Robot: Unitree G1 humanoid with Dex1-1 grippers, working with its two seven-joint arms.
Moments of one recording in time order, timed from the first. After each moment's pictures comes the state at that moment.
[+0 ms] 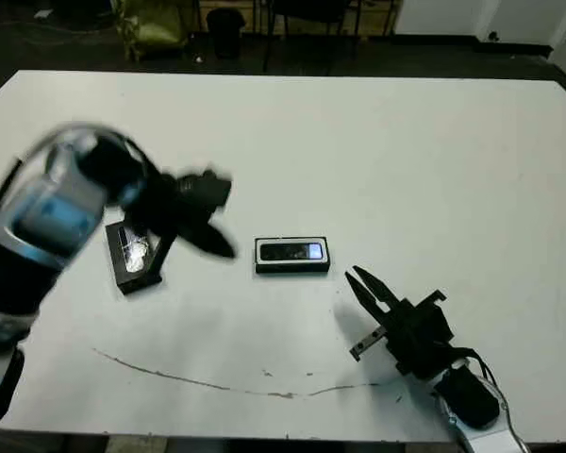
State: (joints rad) left arm -0.76 0.73 -0.17 -0.29 -0.21 0.60 -1.42; right arm 0.22 -0.31 0.20 -0.25 -0.06 -0.15 0.34
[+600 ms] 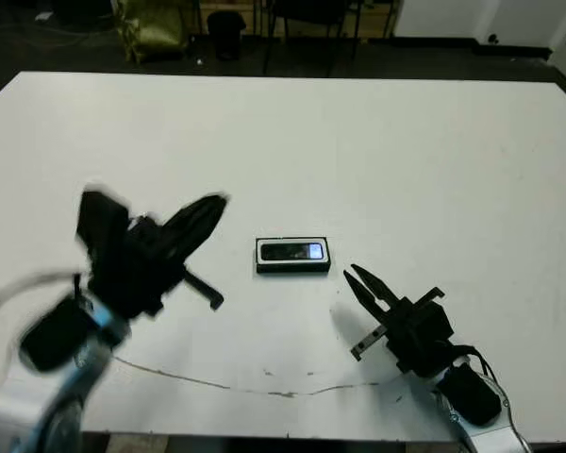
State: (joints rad) left arm 0.19 0.14 0.07 -0.91 -0.25 0.80 -0.22; right arm 0.21 -0.32 0.19 -0.19 -0.02 -0.23 0.36
